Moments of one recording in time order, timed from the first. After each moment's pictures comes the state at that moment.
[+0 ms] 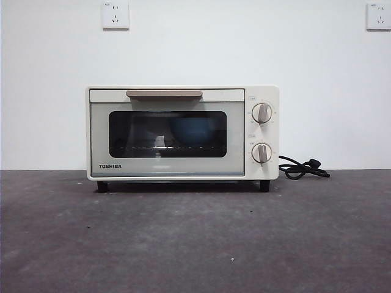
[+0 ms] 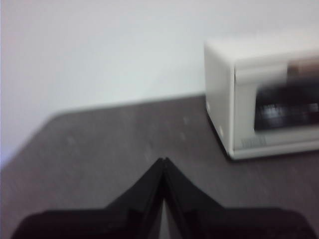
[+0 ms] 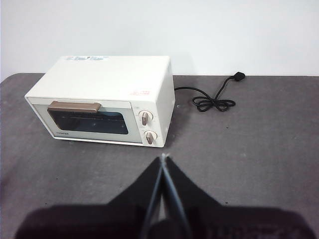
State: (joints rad) left arm 0.01 0.29 0.22 -0.01 -0.02 0.10; right arm 0.85 0.82 1.74 -1.36 0.57 0.31
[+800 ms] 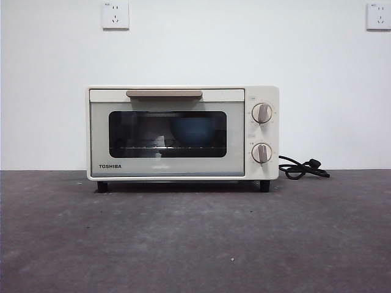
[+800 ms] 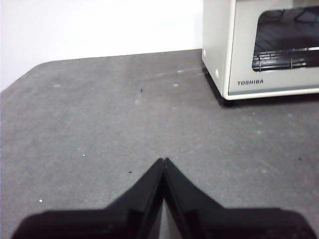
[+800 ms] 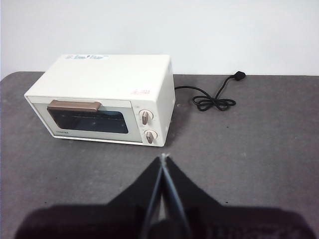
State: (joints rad) left arm 0.01 0.01 0.02 -0.17 -0.04 0.03; right arm 0.85 0.83 1.74 -1.36 0.57 0.31
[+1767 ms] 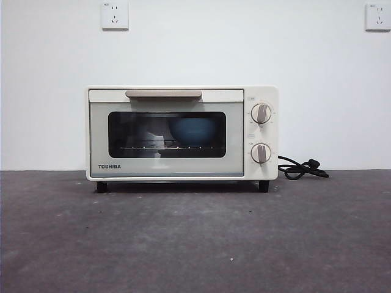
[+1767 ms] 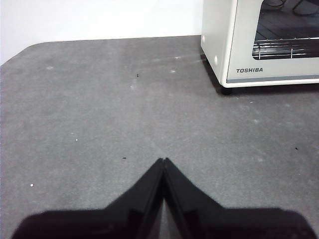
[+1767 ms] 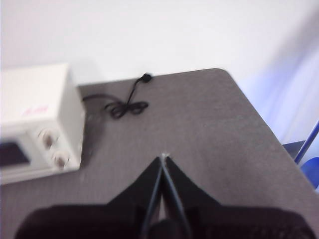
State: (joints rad) left arm 0.01 0.07 0.02 -0.17 -0.04 0.01; right arm 0.40 0.76 1.47 -1.12 0.55 0.23
